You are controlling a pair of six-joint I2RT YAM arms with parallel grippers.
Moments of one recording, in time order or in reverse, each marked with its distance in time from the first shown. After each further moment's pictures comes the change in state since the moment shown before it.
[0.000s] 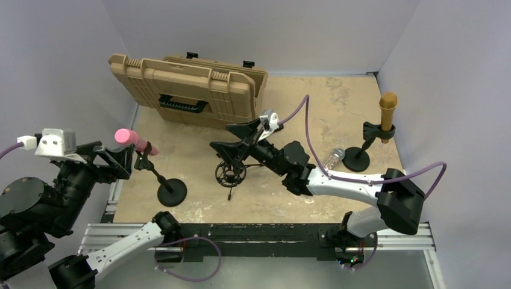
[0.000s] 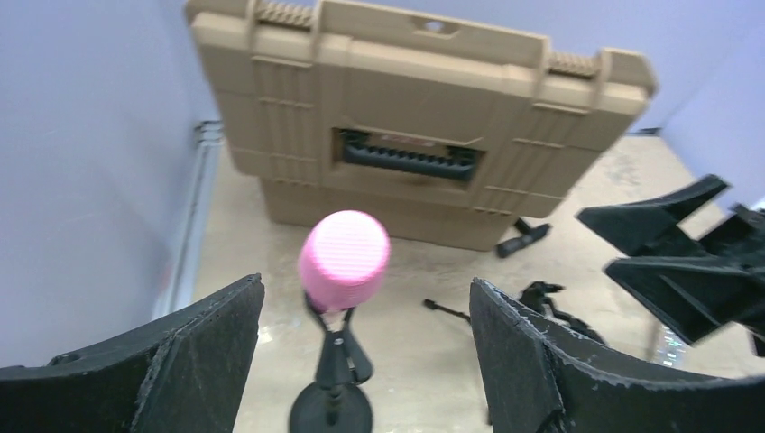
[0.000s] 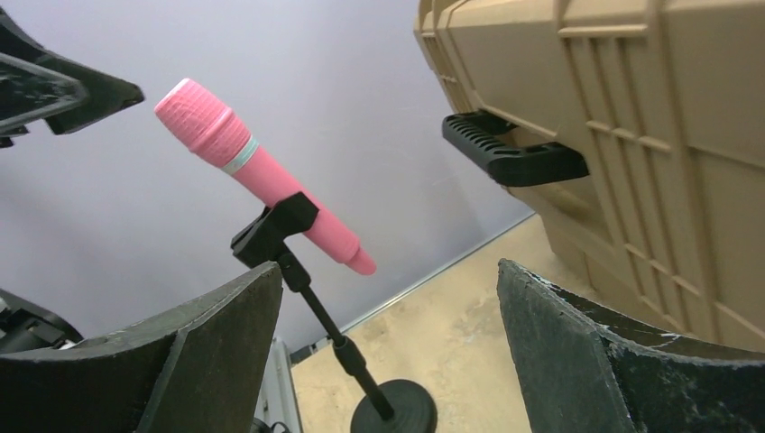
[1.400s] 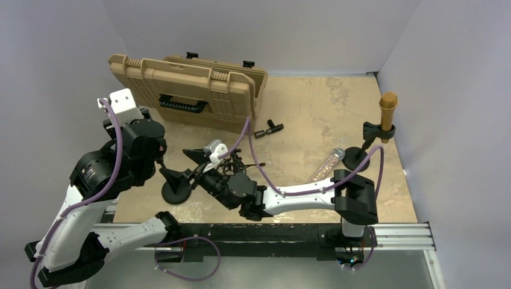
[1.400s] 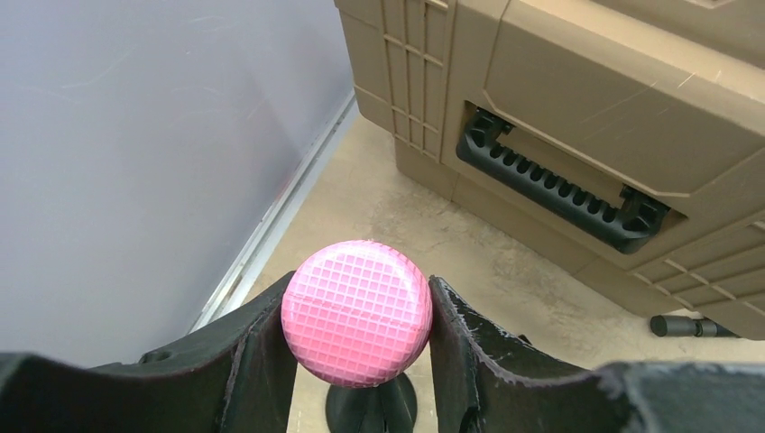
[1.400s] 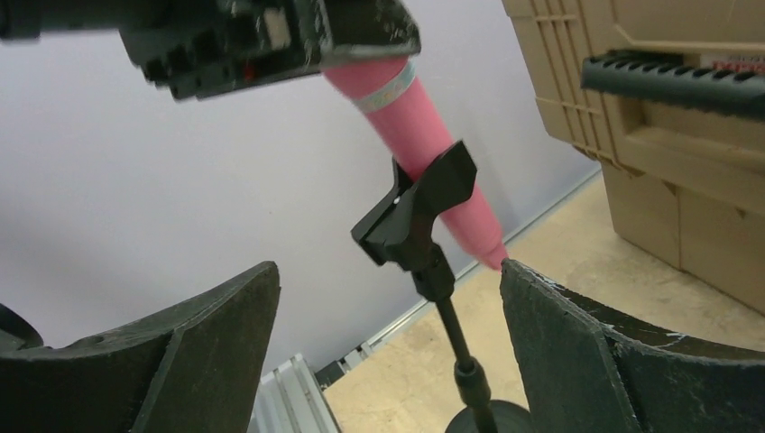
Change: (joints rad) left arm 0.000 0.332 -0.141 -0.088 -0.523 -0.402; right arm 0.369 0.367 0.380 -0.025 0.438 -0.171
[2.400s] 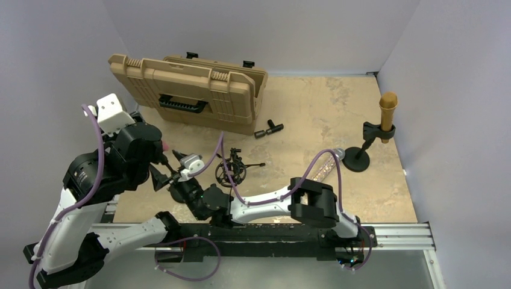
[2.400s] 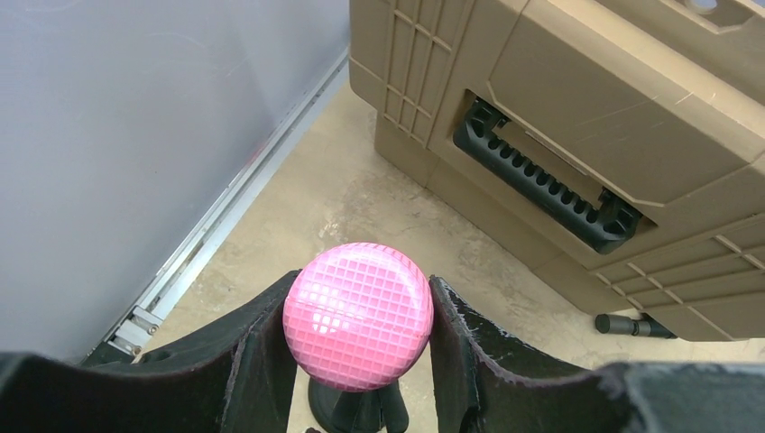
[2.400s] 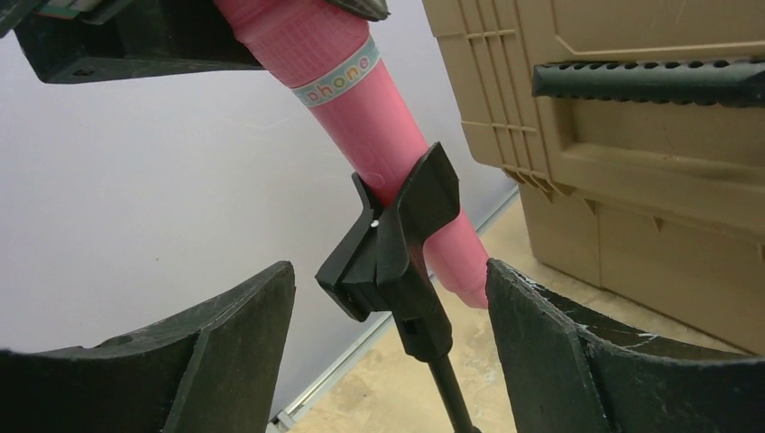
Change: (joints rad) left arm 0.000 0.005 0.049 -0.133 0.035 -0.243; right arm 0.070 0.349 0.293 0.202 0.301 -0.282
